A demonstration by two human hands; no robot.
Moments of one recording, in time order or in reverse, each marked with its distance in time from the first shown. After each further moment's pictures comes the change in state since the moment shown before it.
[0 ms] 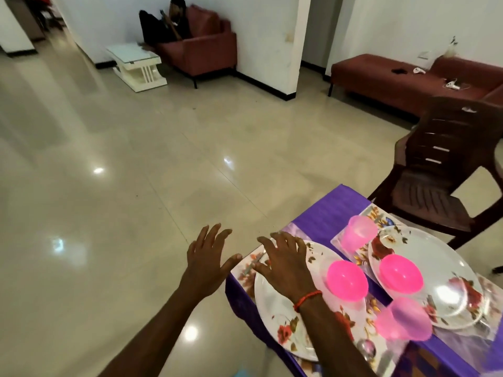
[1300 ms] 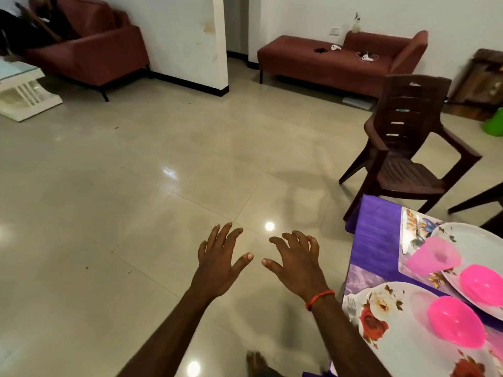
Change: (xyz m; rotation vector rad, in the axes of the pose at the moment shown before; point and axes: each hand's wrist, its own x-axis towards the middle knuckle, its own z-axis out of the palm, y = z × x) left_hand 0.323 -0.183 -0.065 -0.097 -0.238 0.371; right_hand 0.289 -0.097 0.047 -0.018 0.104 0.431
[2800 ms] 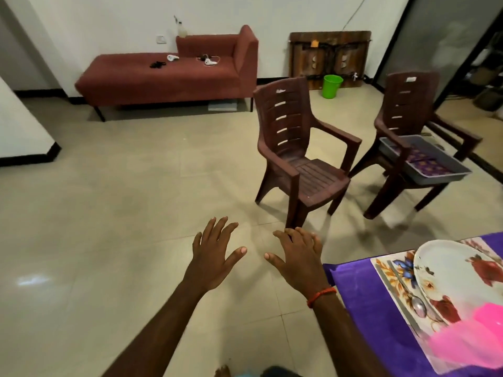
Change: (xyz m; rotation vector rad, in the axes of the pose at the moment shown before) left_hand 0.580 0.109 0.063 0.011 -0.326 0.628; right_hand 0.359 0.236 -0.065 0.061 0.196 0.742
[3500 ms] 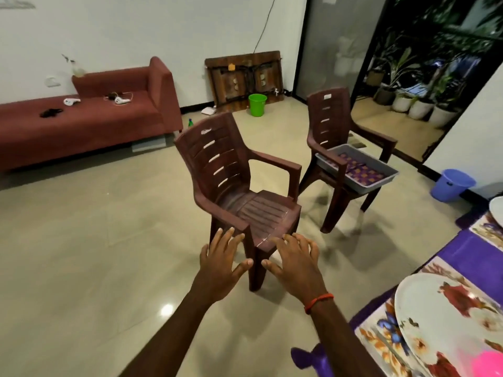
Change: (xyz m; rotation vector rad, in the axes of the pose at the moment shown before) left_hand 0.302 0.078 0.049 0.038 -0.188 0.304; right_hand 0.189 0.113 -0.076 0.029 0.120 0.268
